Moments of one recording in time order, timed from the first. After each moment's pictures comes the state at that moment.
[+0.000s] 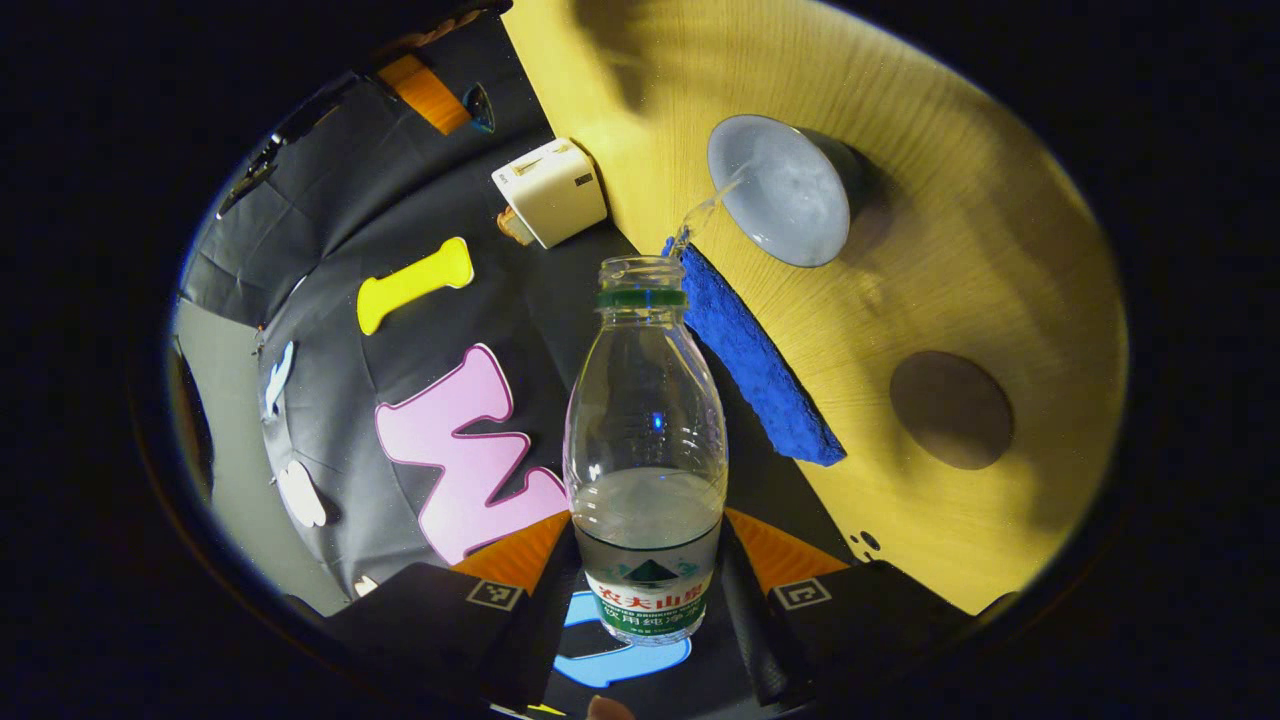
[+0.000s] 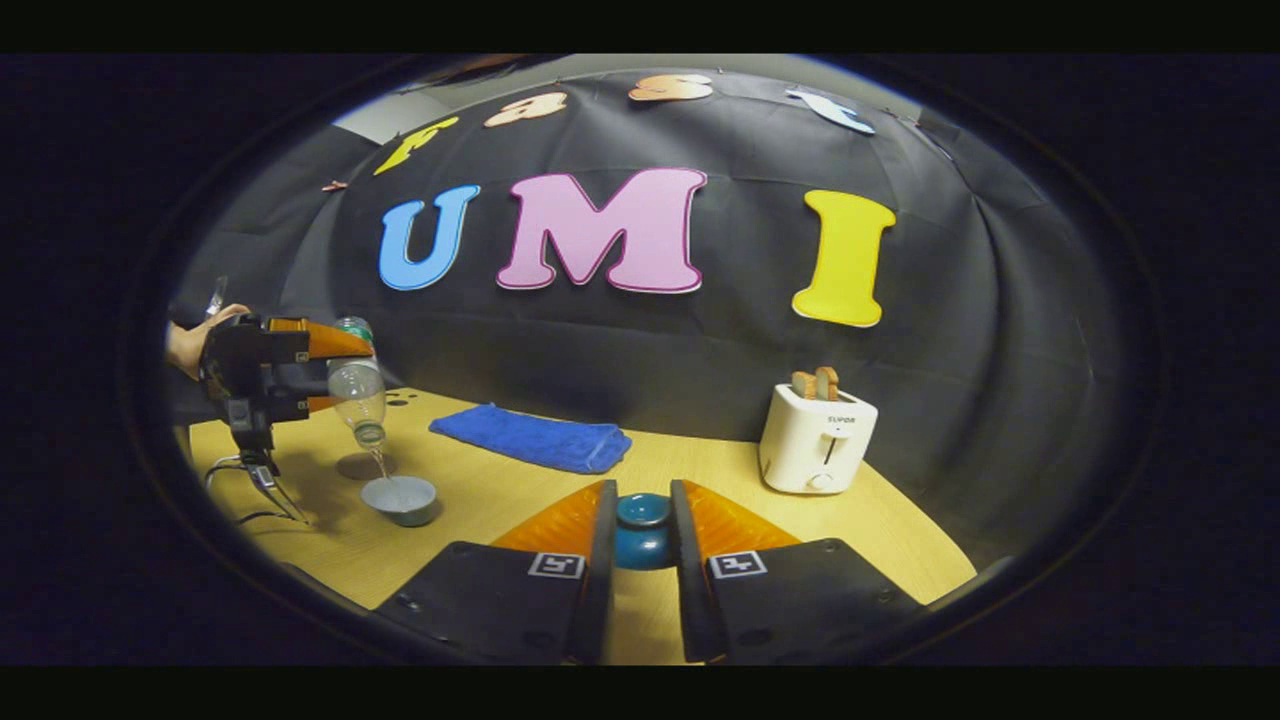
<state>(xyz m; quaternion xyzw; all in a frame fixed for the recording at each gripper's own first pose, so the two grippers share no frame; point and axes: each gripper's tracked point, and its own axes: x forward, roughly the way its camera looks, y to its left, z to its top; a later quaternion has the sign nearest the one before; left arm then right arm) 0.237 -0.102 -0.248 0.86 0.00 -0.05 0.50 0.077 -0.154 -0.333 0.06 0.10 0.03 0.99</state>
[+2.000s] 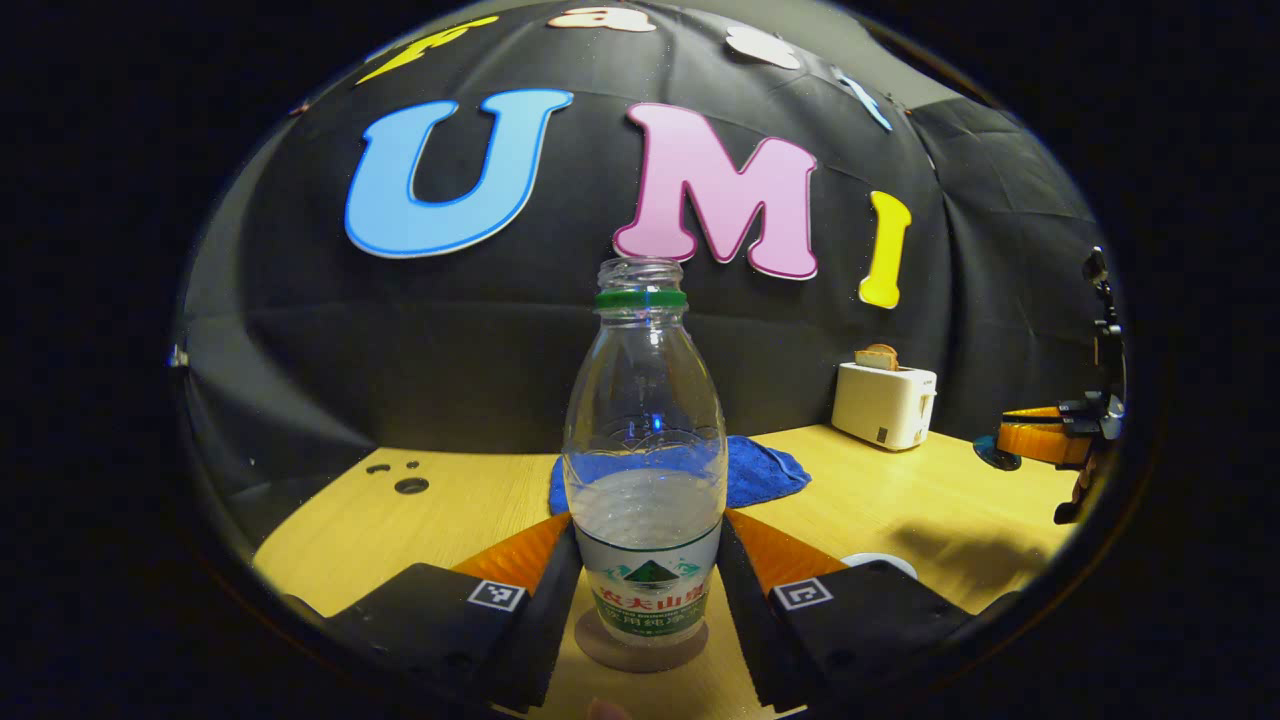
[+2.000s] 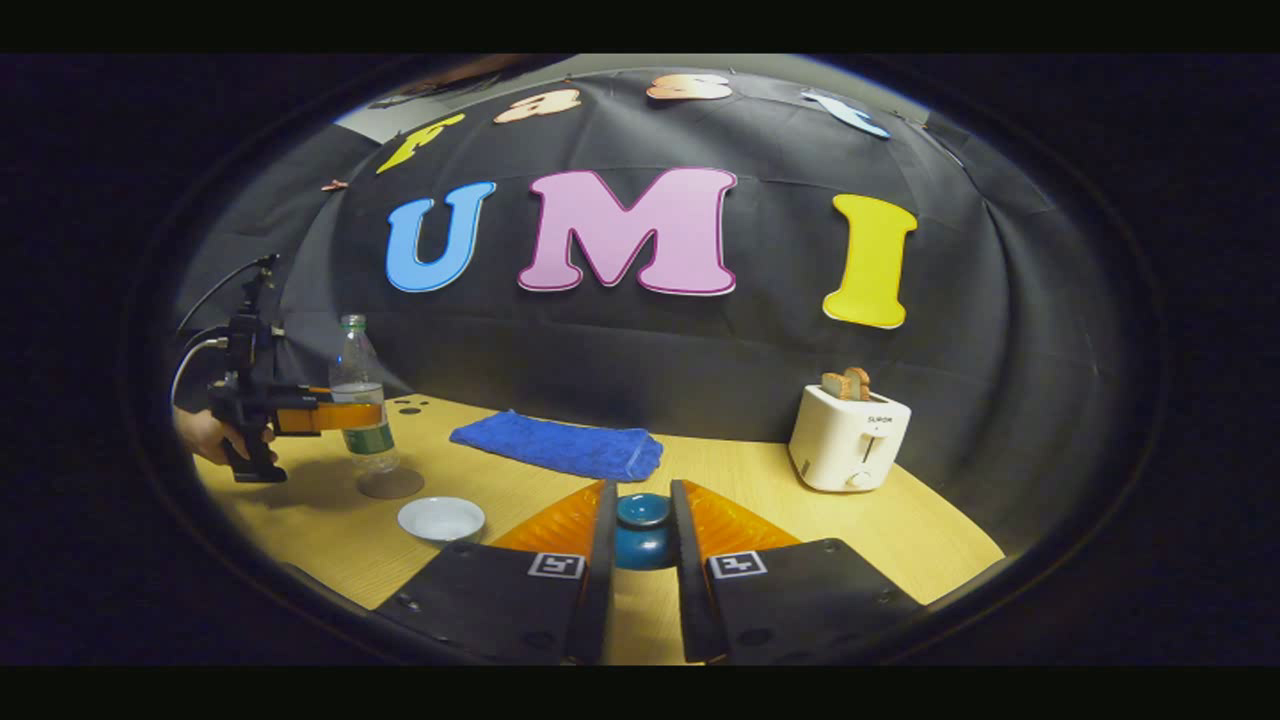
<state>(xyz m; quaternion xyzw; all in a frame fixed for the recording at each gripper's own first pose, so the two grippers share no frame) 0.194 -0.097 -0.278 -0.06 0.09 -0.06 0.99 0.088 -0.094 -0.323 0.07 0.10 0.03 0.99</state>
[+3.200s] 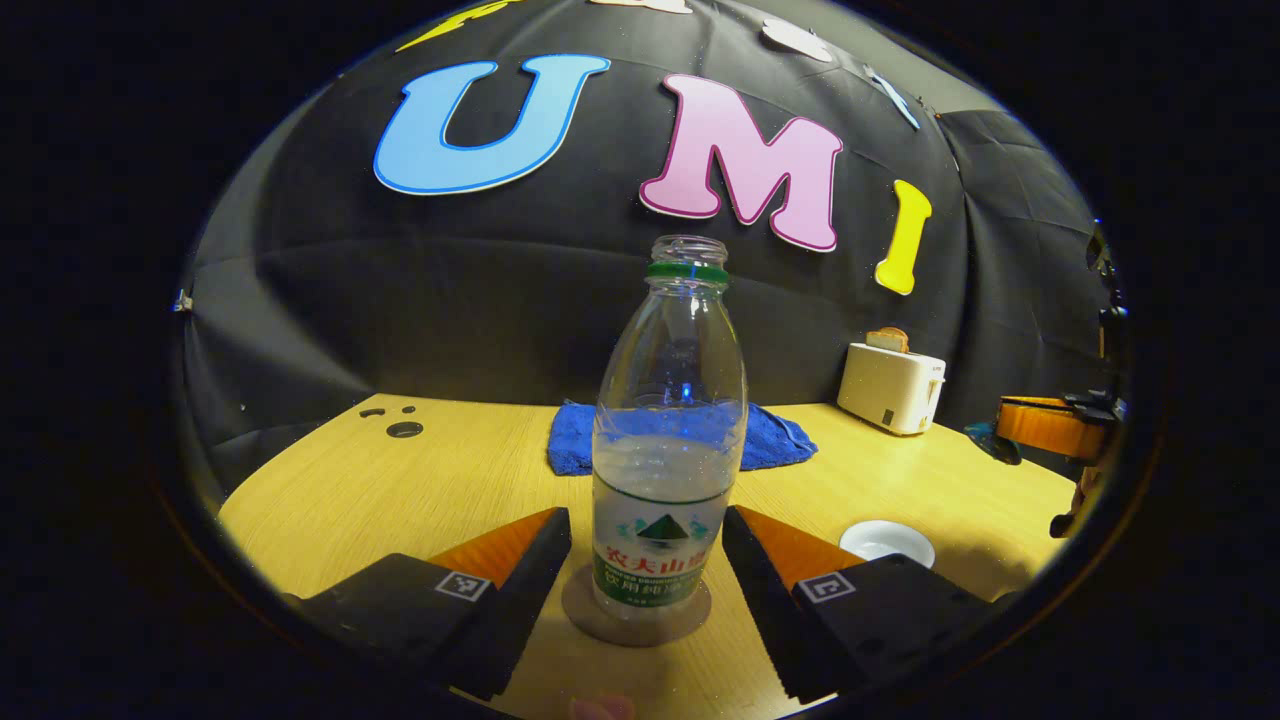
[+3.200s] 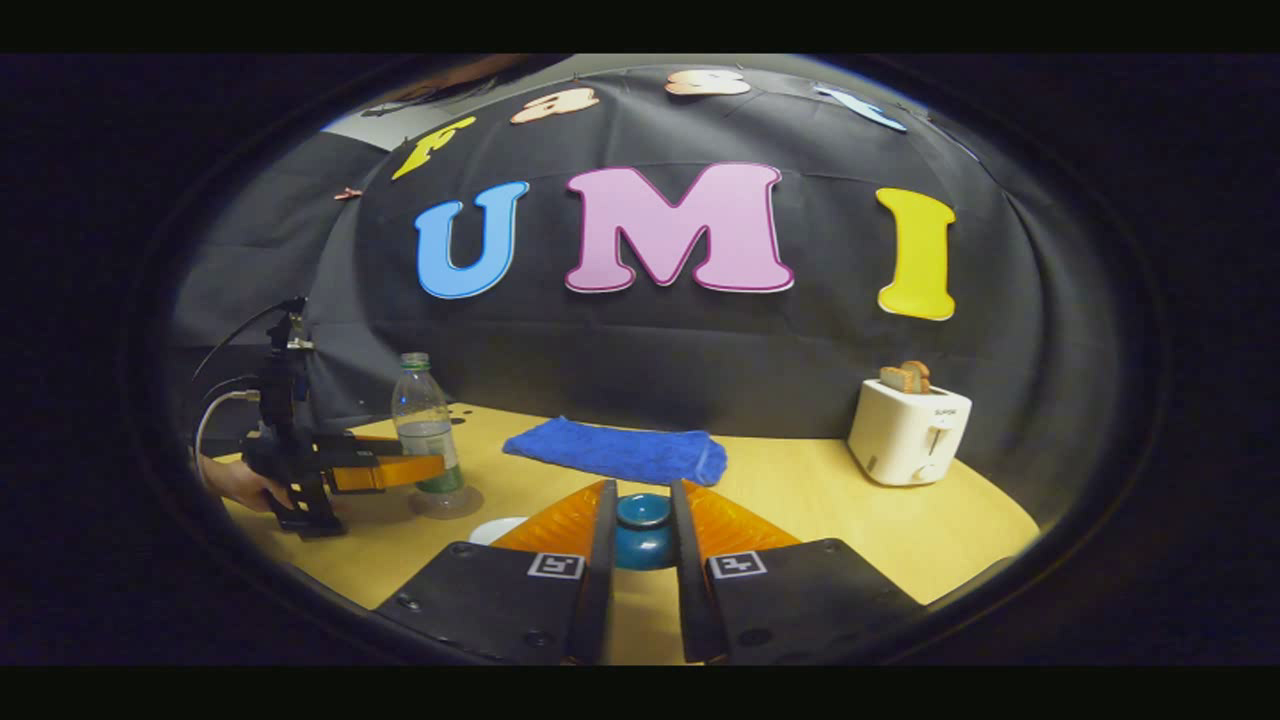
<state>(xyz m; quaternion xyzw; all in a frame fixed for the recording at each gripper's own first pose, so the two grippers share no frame) 0.178 -0.099 -0.320 -0.08 0.13 -0.07 0.99 0.100 -0.016 -0.313 0.10 0.10 0.09 0.99</state>
